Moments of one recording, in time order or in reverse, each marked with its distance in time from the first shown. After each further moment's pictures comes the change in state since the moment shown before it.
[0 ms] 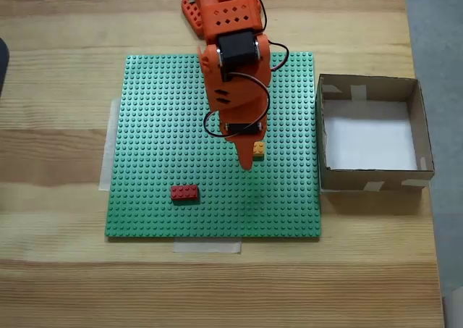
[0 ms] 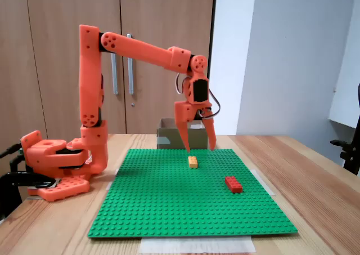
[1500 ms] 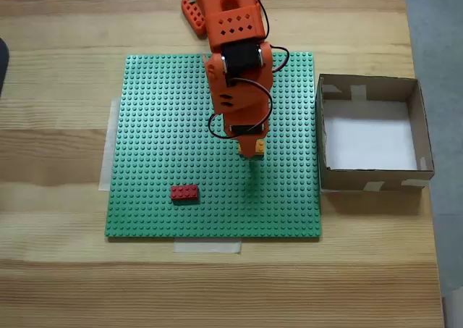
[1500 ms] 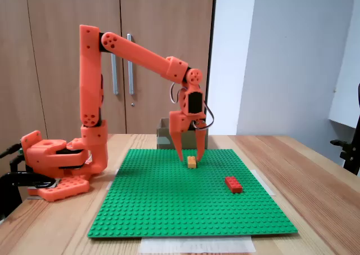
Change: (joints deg) arm -1.1 0.0 9.1 -6.8 -0.6
